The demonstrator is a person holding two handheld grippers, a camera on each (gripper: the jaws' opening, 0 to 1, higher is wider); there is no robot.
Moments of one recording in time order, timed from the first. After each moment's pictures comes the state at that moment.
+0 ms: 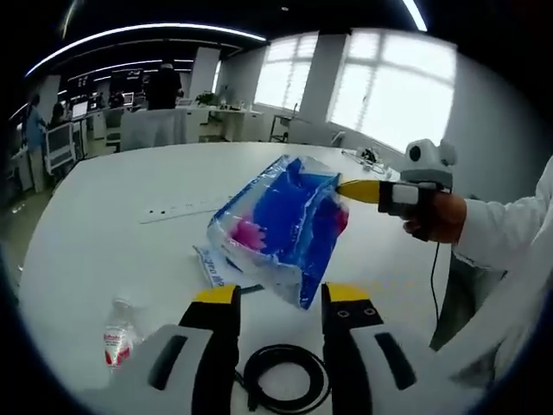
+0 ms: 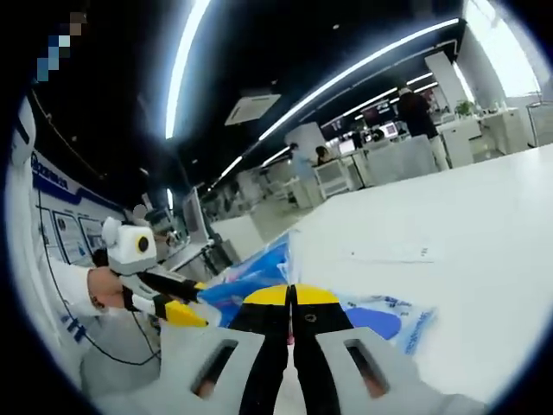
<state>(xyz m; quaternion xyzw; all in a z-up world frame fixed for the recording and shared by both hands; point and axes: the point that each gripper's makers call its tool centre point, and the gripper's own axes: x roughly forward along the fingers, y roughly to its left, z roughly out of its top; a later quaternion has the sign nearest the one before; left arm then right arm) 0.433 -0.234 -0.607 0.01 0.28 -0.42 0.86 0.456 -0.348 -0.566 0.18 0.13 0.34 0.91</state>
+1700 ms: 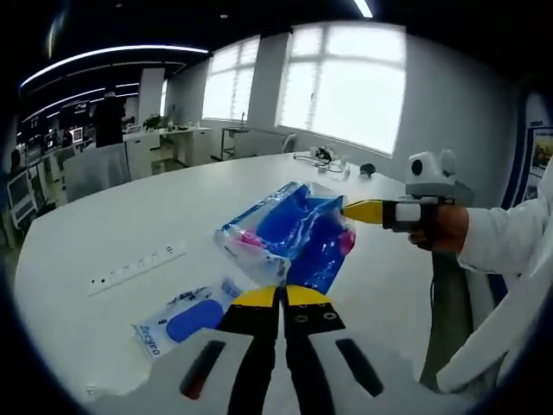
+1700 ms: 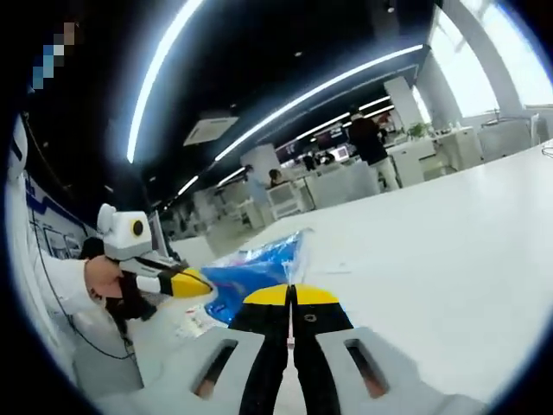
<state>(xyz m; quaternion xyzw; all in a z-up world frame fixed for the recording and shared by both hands) 0.437 -0.373 -0.570 0.05 0.23 -0.52 0.82 0.411 -0.488 -0.550 0.18 0.11 0.21 0.96</state>
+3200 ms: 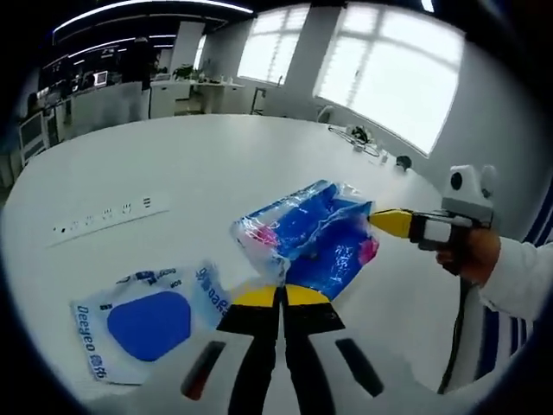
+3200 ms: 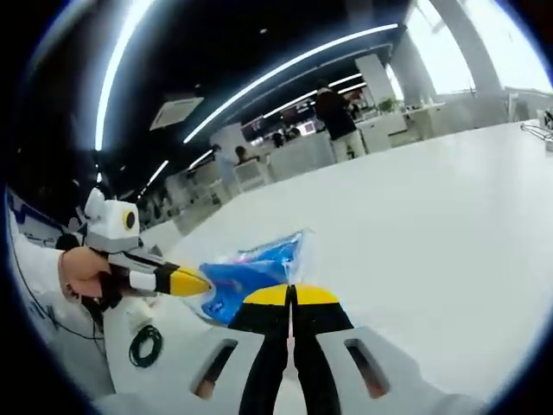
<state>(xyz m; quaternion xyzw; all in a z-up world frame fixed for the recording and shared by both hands) 0.488 -0.453 -0.679 0.02 0.36 -0.43 0.83 0.458 -0.570 -0.654 0.18 0.19 0.15 0.95</state>
